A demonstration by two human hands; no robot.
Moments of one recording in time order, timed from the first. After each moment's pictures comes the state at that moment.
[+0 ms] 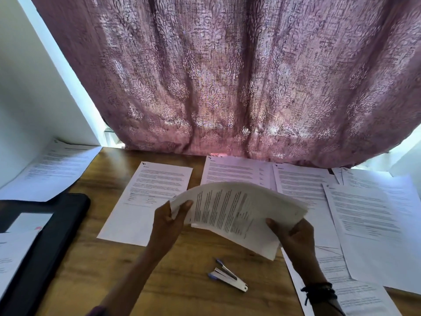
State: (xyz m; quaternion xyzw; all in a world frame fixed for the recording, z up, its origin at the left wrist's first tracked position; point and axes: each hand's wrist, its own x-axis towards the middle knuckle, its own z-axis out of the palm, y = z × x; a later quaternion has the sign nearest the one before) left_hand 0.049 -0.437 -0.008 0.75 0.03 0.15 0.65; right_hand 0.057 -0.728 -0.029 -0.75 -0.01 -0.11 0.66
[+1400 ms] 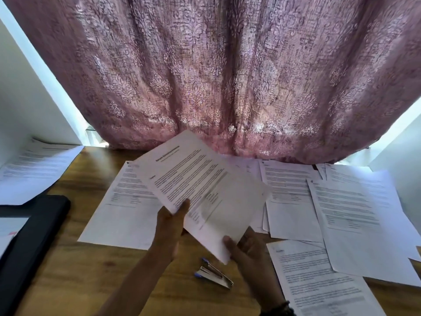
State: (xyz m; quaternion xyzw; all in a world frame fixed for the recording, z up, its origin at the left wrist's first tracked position) left_hand 0.052 -0.481 -0.001 0.56 0.16 0.02 0.81; right_hand 0.017 -0.670 -0.034 -0.70 0.08 0.09 0.70
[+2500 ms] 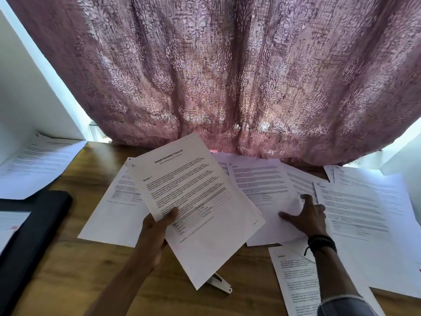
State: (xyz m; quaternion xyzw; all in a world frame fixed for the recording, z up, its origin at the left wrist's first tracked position) left_hand 0.043 -0.450 -0.020 0.56 0.19 -0.01 0.81; right_hand 0.150 -0.817 -0.054 -0.93 0.23 0.09 0.28
